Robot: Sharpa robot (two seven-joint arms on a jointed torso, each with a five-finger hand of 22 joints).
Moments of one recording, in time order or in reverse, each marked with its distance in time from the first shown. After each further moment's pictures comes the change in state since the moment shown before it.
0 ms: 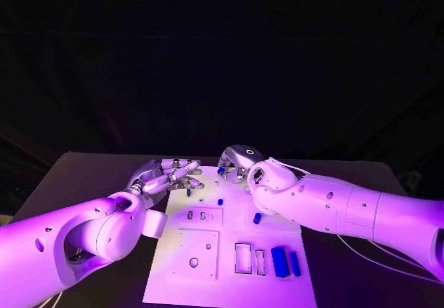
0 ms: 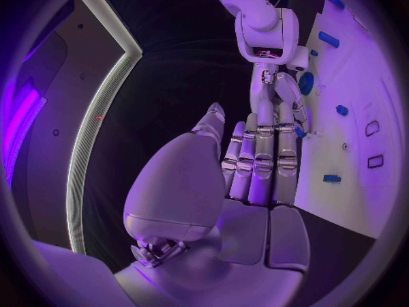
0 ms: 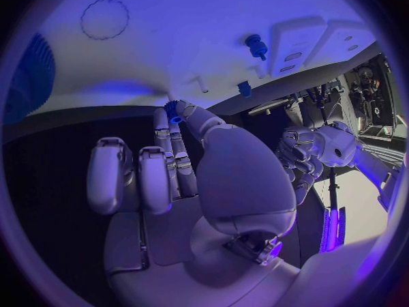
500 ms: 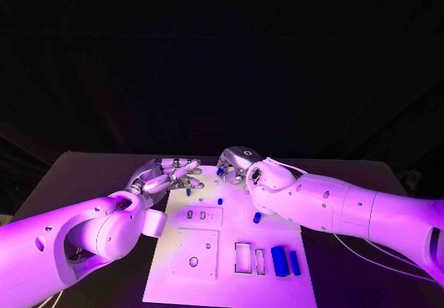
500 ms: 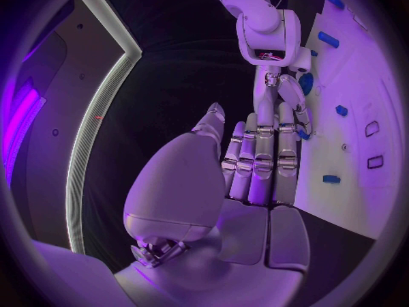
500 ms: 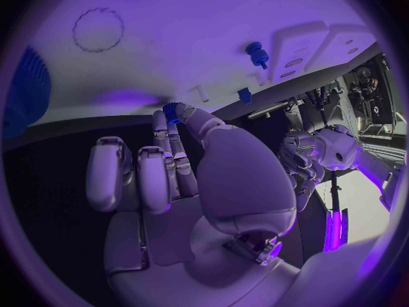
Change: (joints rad) left arm 0.001 0.002 0.000 -0.002 0.000 0.001 -0.005; left_hand 0.000 0.000 0.000 0.000 0.000 0.000 0.000 0.000 -0.001 0.000 0.000 0.000 0.000 0.000 0.000 0.000 0.001 0.000 0.000 0.000 0.000 0.000; right arm -0.003 0.018 -0.002 -0.026 0.007 0.035 0.007; right_hand -0.020 -0.020 0.013 0.018 -0.004 -0.053 0.021 -0.032 0.001 -0.063 0.027 -0.029 -0.013 -0.002 0.010 0.000 -0.013 0.000 -0.015 0.014 0.000 -0.014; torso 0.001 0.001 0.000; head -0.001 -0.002
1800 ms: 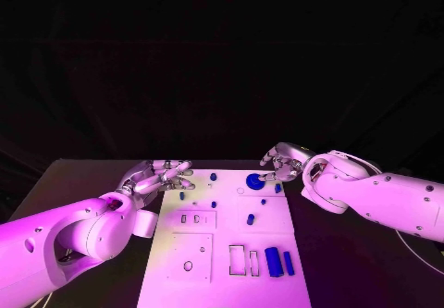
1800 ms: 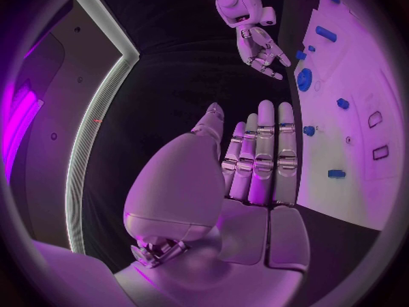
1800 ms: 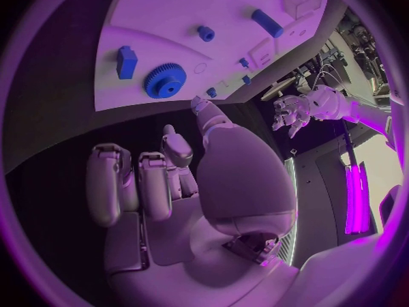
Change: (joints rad) left arm 0.003 -0.039 0.000 -0.014 0.000 0.016 -0.007; left_hand -0.009 0.001 -0.017 0.000 0.000 -0.007 0.007 -0.005 0.000 -0.007 0.007 -0.012 0.000 -0.007 0.007 0.004 0.008 0.000 0.000 0.000 0.000 -0.003; right arm 0.062 -0.414 0.026 0.318 0.236 0.127 0.006; right_hand -0.012 -0.057 -0.305 0.149 0.077 -0.175 0.002 0.064 0.029 0.131 -0.024 1.066 0.958 0.001 -0.014 0.107 0.042 -0.016 0.060 -0.002 0.066 0.079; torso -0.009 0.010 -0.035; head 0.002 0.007
